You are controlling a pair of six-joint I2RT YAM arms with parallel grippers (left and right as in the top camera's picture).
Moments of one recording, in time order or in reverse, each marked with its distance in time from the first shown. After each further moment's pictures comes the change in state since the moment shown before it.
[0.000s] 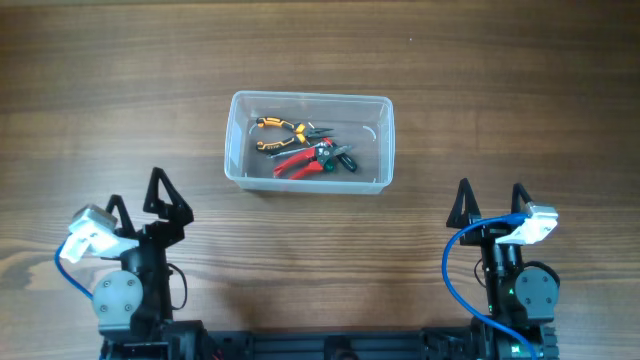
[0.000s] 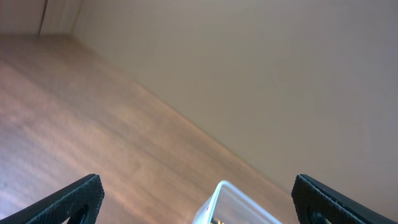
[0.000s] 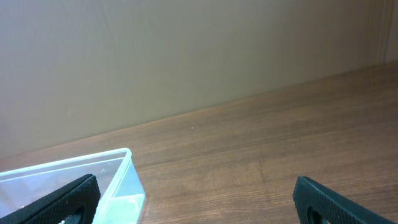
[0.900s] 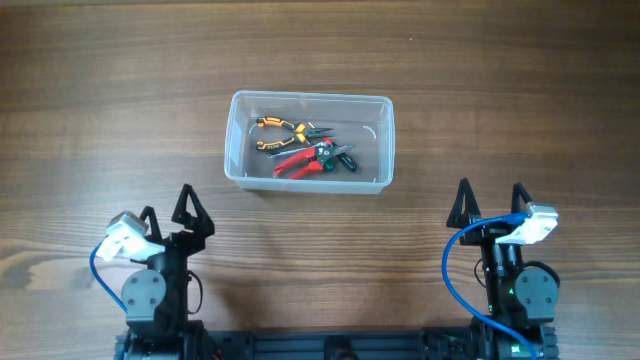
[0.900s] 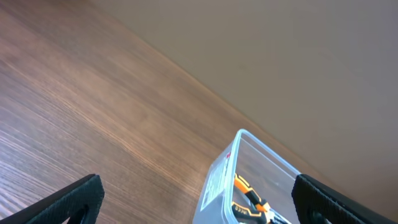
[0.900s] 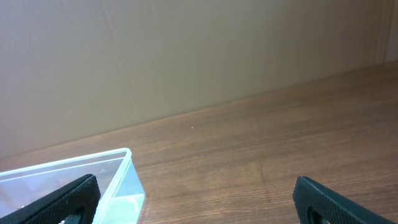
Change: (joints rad) left arm -0.016 -0.168 -0.253 -0.003 0.077 -0.024; right arm 0.000 0.000 0.000 0.000 0.000 0.000
